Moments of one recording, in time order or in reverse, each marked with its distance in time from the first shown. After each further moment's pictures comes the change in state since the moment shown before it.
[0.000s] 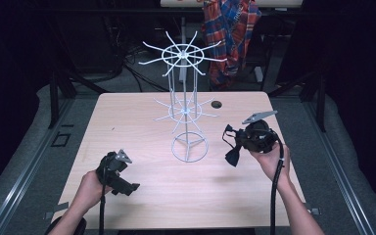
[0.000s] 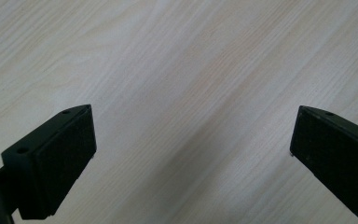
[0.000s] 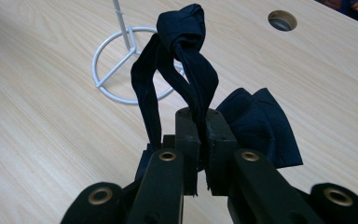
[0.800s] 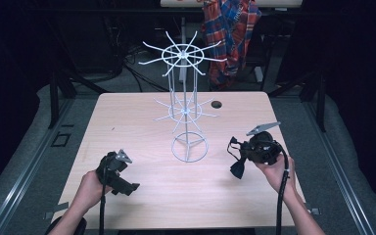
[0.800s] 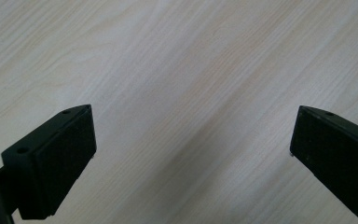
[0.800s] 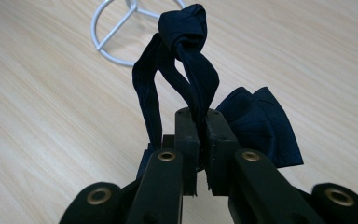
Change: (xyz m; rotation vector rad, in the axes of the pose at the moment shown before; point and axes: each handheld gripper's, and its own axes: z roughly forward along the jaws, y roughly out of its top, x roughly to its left) left arm 0.001 0.000 0.001 0.006 0.007 -0.004; right arm 0.003 -0.030 0.003 0.062 0.019 0.032
